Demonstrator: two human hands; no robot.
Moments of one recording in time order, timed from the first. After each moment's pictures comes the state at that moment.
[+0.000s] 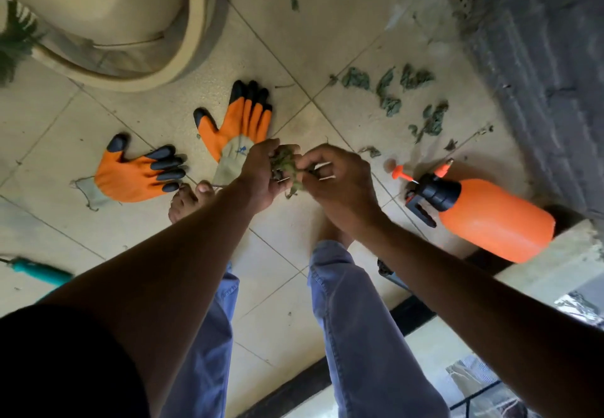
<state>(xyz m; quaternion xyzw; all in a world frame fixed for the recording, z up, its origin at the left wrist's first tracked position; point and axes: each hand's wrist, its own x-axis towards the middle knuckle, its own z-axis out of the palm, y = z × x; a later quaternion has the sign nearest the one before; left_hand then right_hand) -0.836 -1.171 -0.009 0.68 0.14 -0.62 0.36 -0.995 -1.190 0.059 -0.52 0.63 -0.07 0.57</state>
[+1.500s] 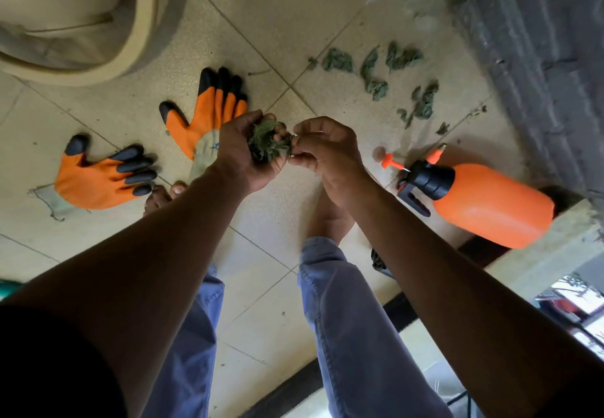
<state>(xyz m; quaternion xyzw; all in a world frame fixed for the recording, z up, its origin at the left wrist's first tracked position) -0.858 -1.196 -0.011 0.57 0.32 -0.68 0.34 -1.003 -1.213 0.004 -0.18 0.64 -0.17 0.72</state>
